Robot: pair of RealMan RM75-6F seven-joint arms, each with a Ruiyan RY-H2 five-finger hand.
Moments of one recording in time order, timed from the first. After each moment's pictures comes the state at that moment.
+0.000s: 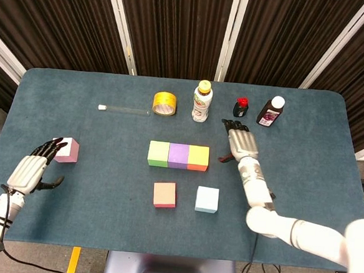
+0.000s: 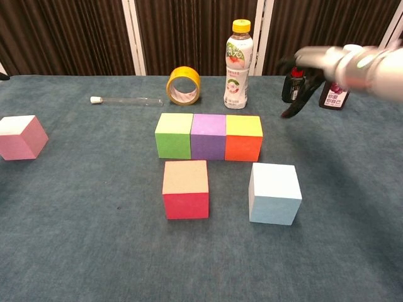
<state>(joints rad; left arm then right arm) -0.41 -1.15 -0.08 -1.50 1.42 1.14 -0.22 0.91 -1.41 0.30 -1.56 -0.49 0.96 -0.51</state>
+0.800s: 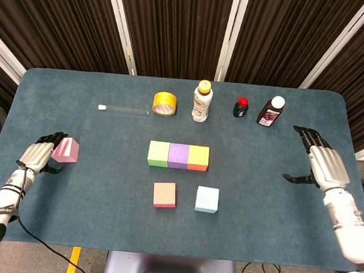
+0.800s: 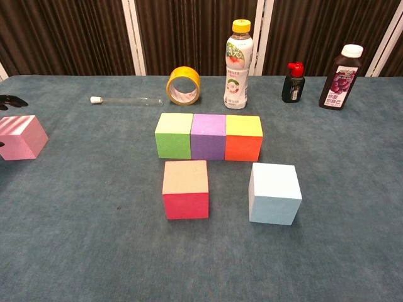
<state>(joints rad) -0.60 -1.25 -0.14 -1.27 1.10 0.72 -0.09 0.46 -0.84 0.22 -1.96 -1.04 1.07 -0.03</state>
